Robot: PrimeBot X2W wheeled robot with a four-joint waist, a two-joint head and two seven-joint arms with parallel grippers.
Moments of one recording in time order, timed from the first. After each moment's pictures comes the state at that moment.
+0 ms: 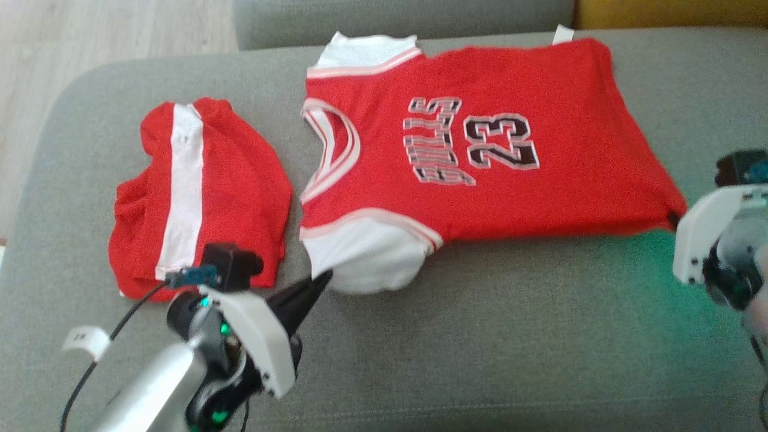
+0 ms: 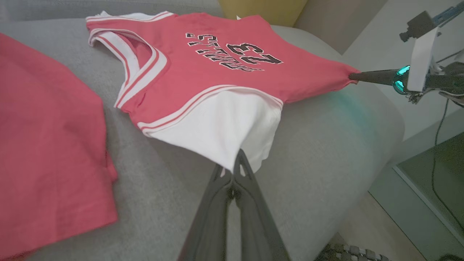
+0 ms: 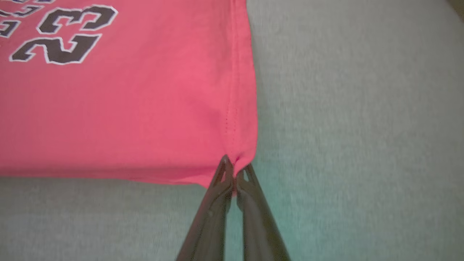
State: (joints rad) left arm -0.31 0.36 -0.67 0.20 -0.73 -0.12 0.13; right arm -0.66 -0.45 0.41 0.94 0.52 0.12 0.37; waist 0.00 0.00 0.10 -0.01
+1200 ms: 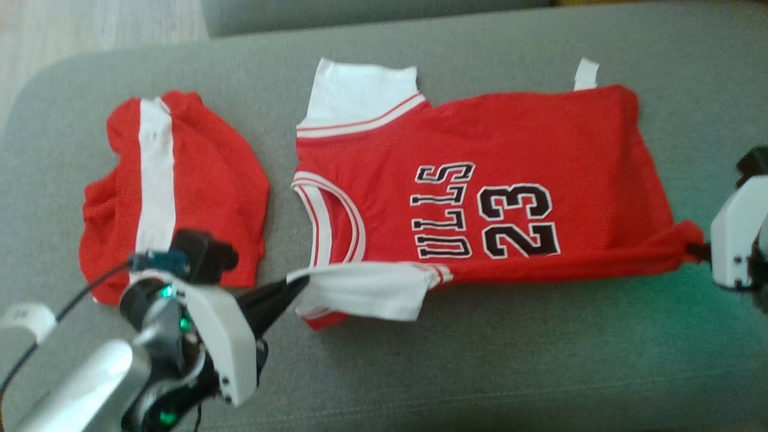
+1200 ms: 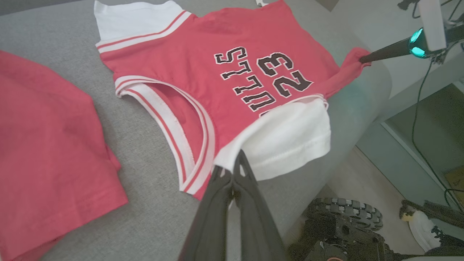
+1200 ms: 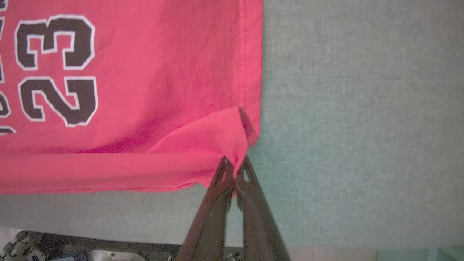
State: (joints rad) left arm -0.24 0.60 -0.64 -0.18 -0.82 -0.03 0.40; right arm -0.44 -0.55 0.19 0.42 0.61 0.12 1.06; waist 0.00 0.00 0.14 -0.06
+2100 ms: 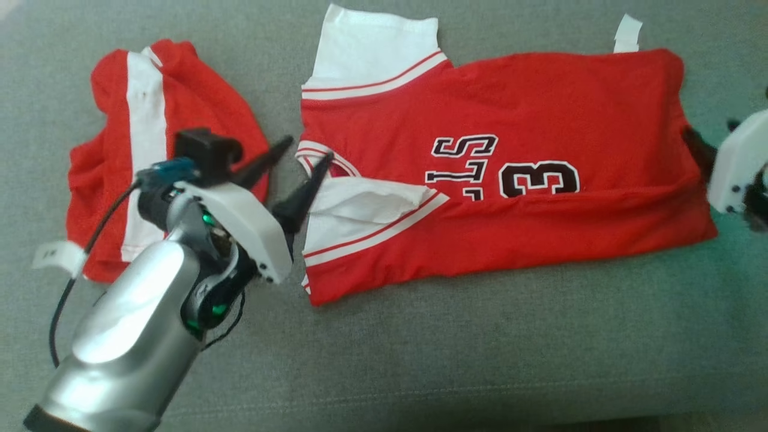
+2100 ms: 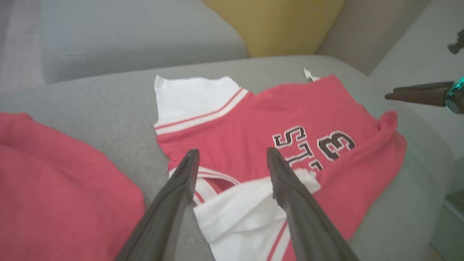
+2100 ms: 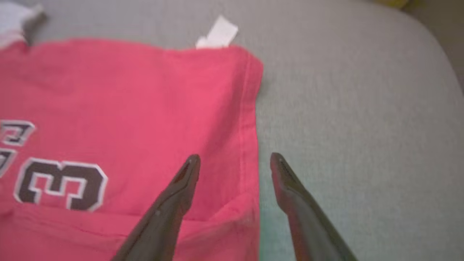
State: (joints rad) left arm -0.55 0.37 -0.66 0.19 -0.69 -0.05 0.13; right arm -0.61 -0.49 0.17 0.48 0.42 0.12 0.69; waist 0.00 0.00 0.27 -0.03
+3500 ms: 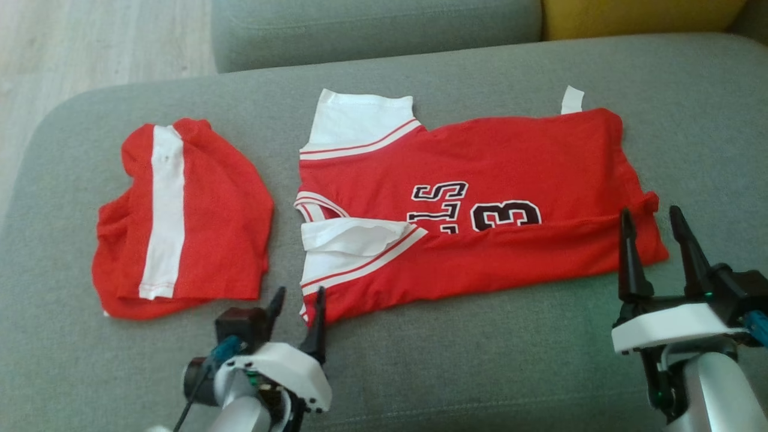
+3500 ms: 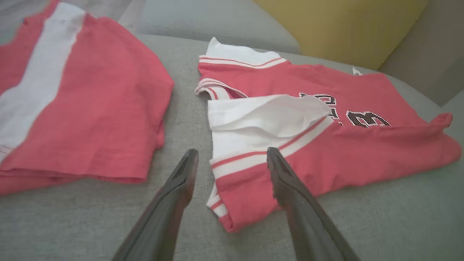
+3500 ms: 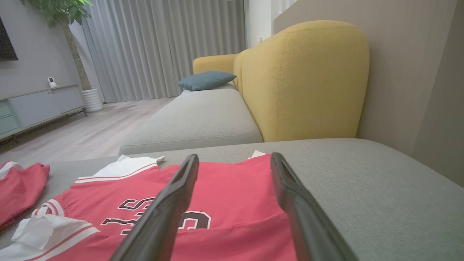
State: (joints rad) left arm -0.12 0.06 -0.45 0.44 -0.41 0.12 -0.25; right arm -0.09 -0.09 -0.04 0.23 0.14 0.12 -0.22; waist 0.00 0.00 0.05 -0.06
